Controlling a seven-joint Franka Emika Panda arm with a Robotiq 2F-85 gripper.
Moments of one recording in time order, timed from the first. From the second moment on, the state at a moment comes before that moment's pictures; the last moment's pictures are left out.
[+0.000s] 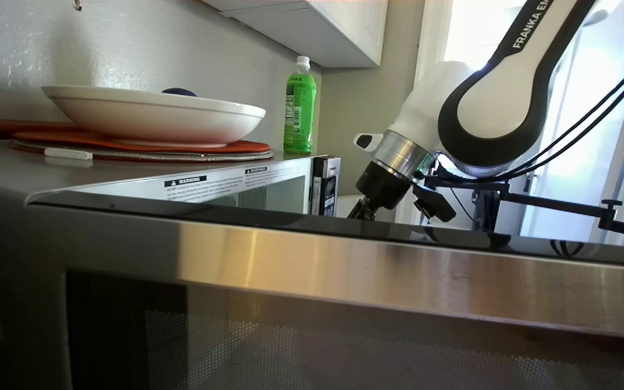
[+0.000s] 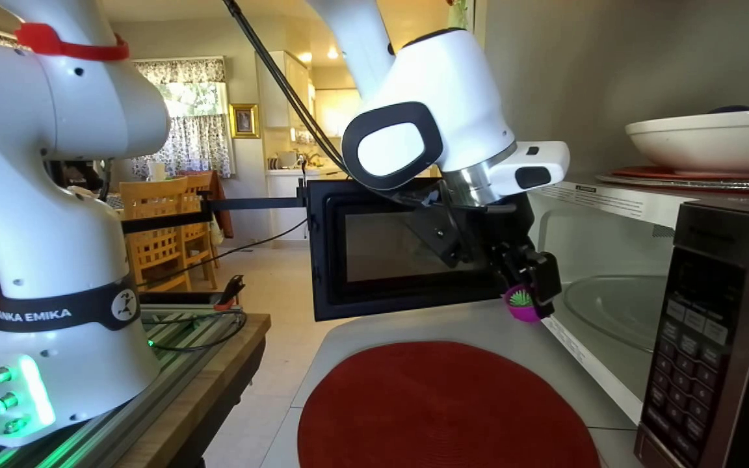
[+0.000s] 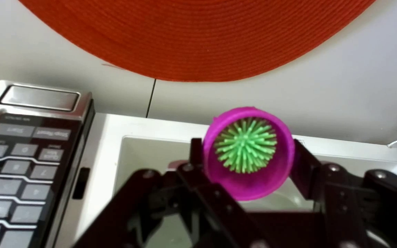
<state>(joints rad) -0.54 0.28 0.63 -2.53 0.23 3.23 -0.42</state>
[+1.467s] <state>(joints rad) -0.14 0.53 0.25 -2.28 -0.03 3.45 -0.19</state>
